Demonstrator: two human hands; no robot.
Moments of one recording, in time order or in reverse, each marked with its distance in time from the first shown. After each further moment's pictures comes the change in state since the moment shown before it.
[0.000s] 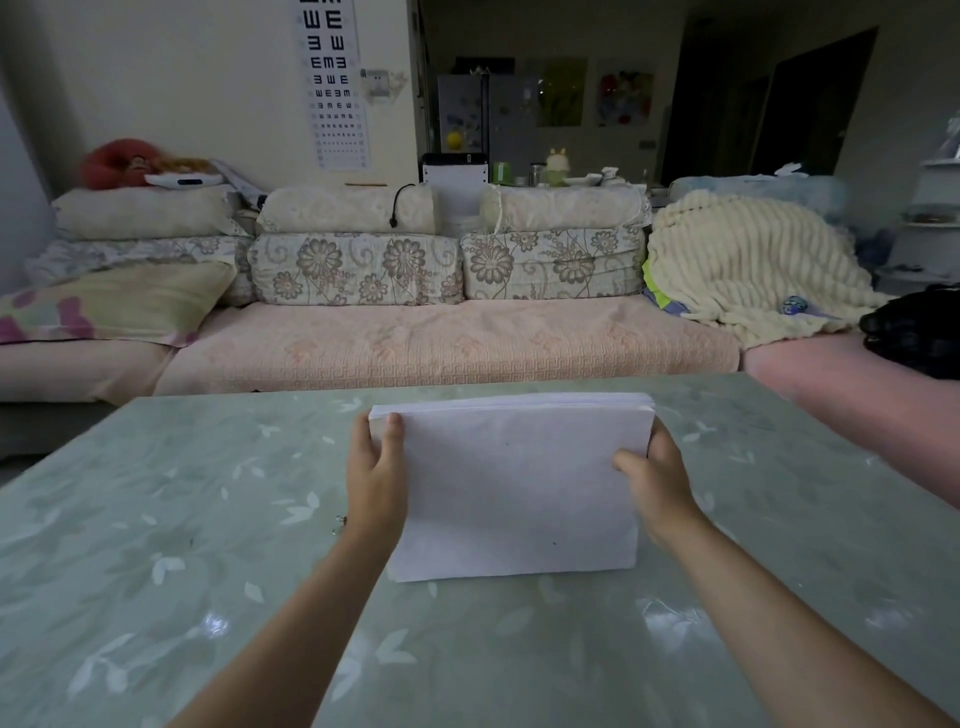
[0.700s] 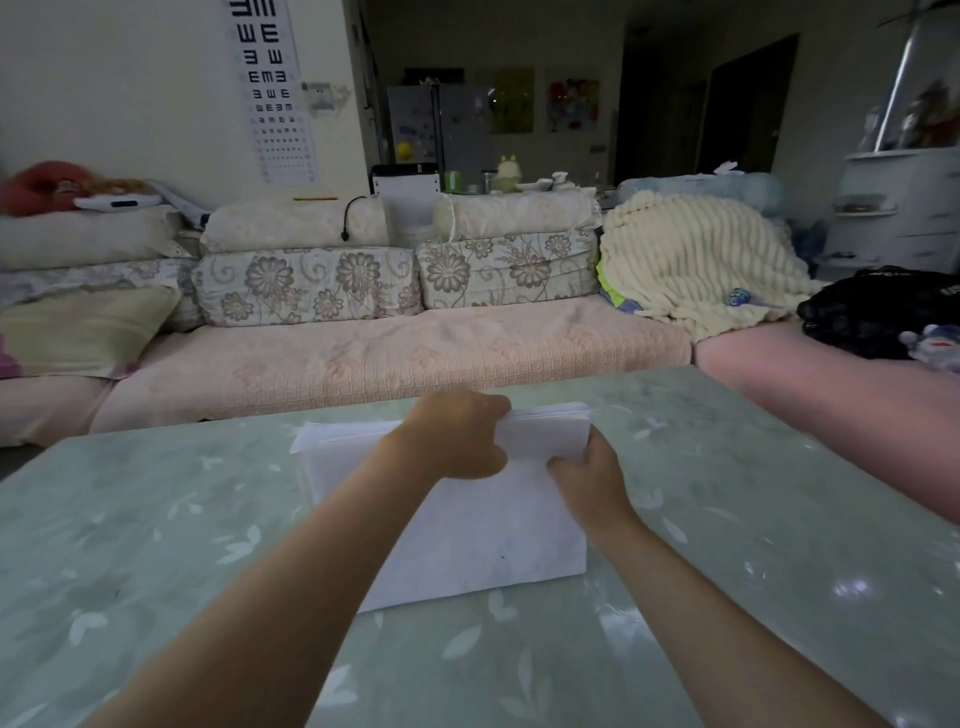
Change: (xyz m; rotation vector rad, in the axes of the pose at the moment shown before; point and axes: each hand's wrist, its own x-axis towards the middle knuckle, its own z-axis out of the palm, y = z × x) left_hand 0.012 0.084 0.112 1.315 -0.724 0.748; right_hand 0.003 0.003 0.000 0.024 -0.009 -0.066
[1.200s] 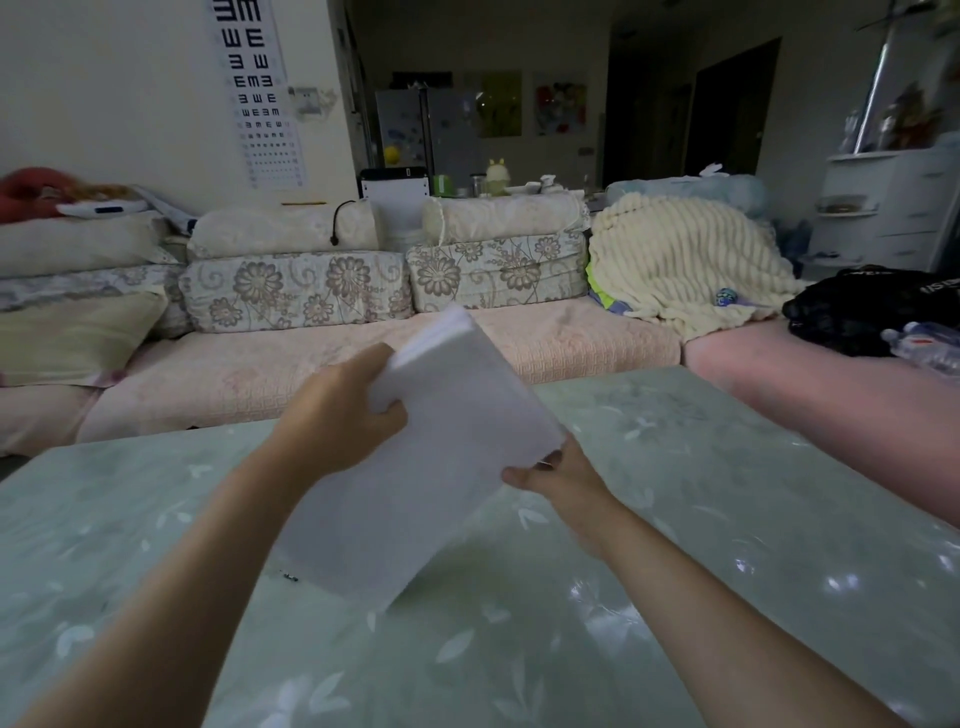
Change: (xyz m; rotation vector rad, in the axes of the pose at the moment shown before) left_hand -0.054 -0.065 -0.027 -0.354 0.410 -0.195; right_hand 0.004 0.004 -0.002 0.153 -0.264 0.241
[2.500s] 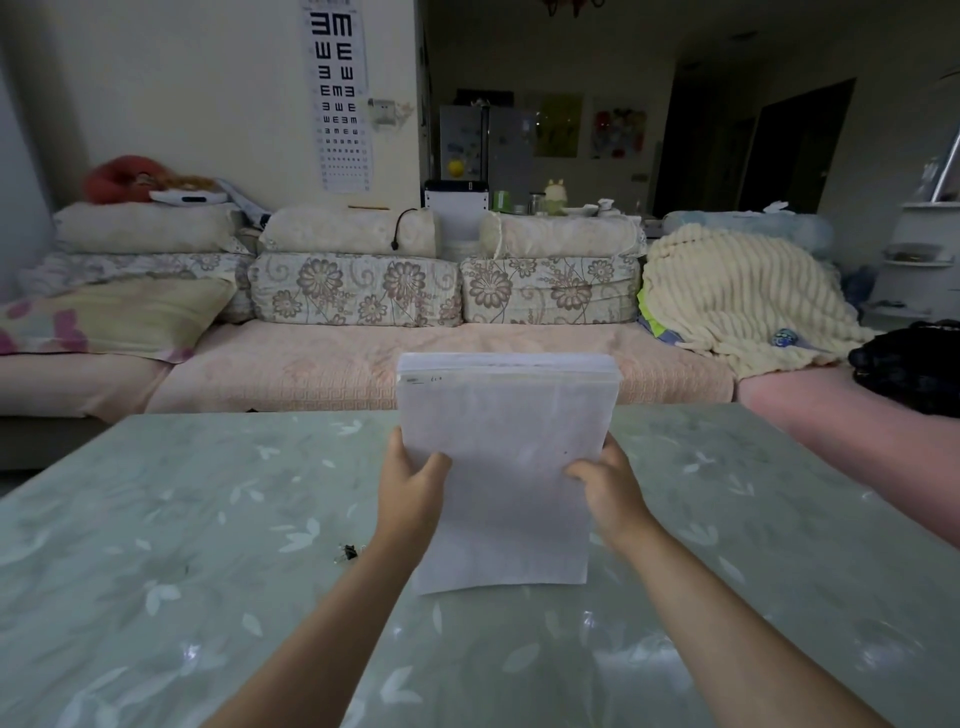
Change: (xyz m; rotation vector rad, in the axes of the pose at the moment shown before) left_hand -0.062 -0.025 0.055 -1.056 0.271 -0.606; right_hand 0.004 -0.028 0.060 -0.012 0.085 -0.168
